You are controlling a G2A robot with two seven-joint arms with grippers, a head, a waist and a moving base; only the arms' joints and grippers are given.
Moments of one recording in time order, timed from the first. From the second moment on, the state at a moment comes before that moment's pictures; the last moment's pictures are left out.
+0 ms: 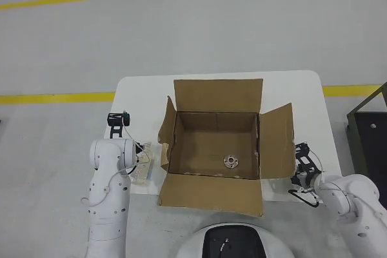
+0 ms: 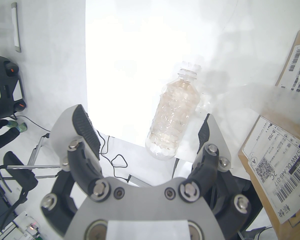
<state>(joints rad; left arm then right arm) 0.85 -1.35 -1.44 -1.56 1.64 0.03 -1.45 -1.41 -1.27 1.53 -1.81 -1.26 -0.11 1.11</state>
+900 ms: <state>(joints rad) 0.85 -1.35 -1.44 -1.56 1.64 0.03 -1.45 -1.11 -1.24 1.73 -2.15 -1.10 0.03 1.04</state>
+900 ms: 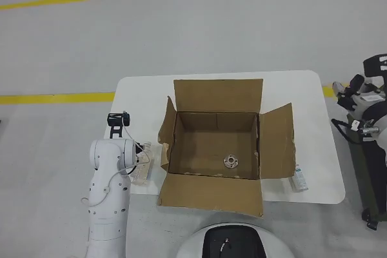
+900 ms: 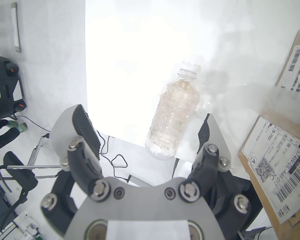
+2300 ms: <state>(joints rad) 0.85 -1.35 -1.44 -1.56 1.64 0.03 -1.45 -0.92 -1.33 0.94 -1.95 -1.43 0.40 1.29</state>
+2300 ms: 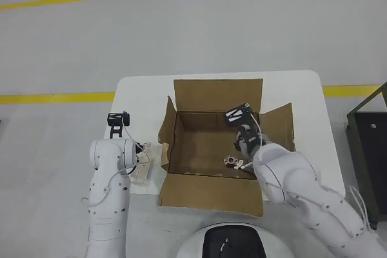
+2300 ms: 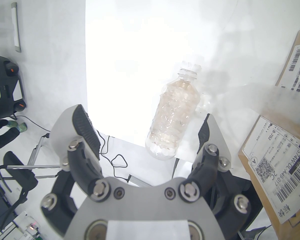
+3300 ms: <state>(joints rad) 0.85 -1.35 -1.44 -1.56 1.64 0.03 -1.45 -0.87 -1.38 0.84 -1.78 -1.42 0.43 1.32</state>
